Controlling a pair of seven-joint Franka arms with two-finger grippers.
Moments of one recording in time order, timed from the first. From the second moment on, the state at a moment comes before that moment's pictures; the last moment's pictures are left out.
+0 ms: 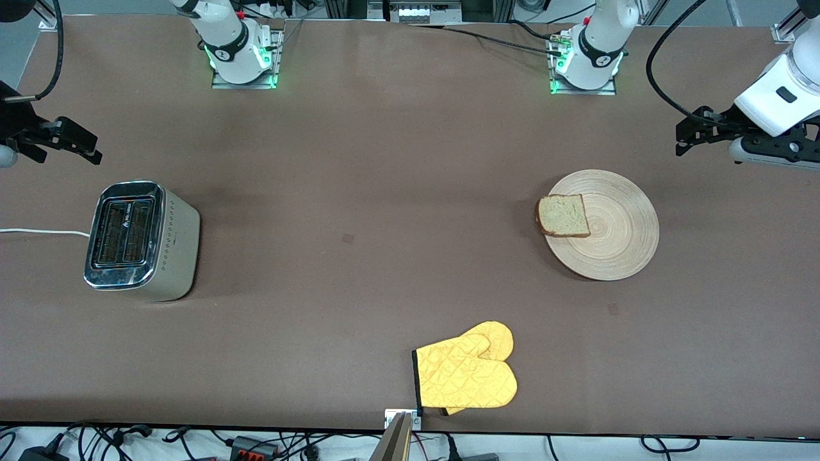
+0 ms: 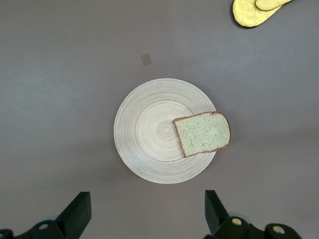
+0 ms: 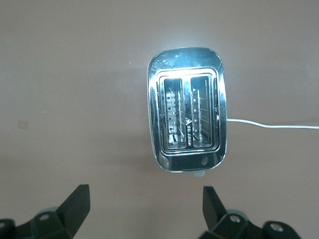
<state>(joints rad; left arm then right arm) 0.06 -0.07 -0.12 -1.71 0.02 1.62 0.10 -0.01 -0.07 -0.04 -1.75 -0.02 1.72 -0.04</state>
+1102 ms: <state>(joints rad) 0.06 -0.07 -0.12 -1.70 0.02 1.59 0.10 -0.01 -0.07 -0.05 -1.76 -0.02 1.71 -0.04</state>
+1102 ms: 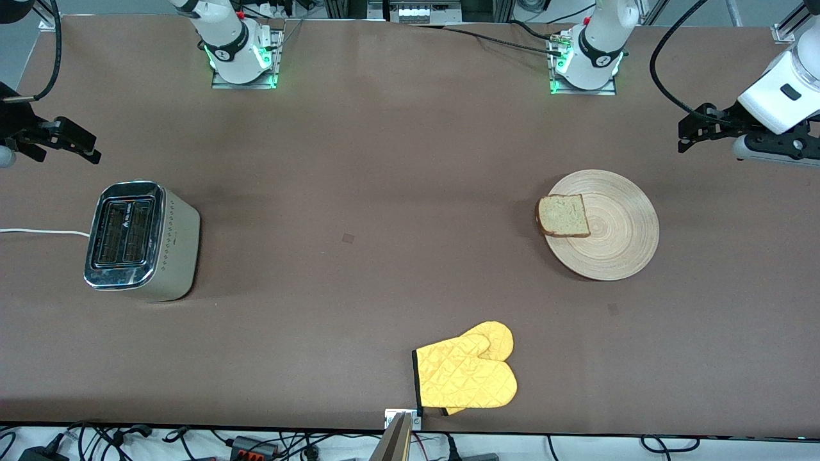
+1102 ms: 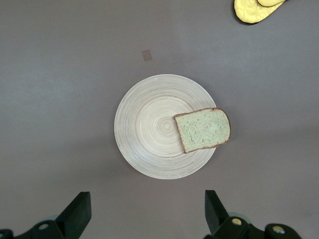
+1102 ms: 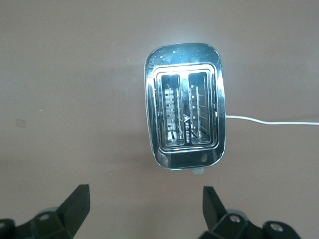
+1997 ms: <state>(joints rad) 0.07 -0.07 -0.12 -1.69 0.02 1.59 0.09 -0.01 -0.07 -0.04 -1.77 -0.02 1.71 -0.05</state>
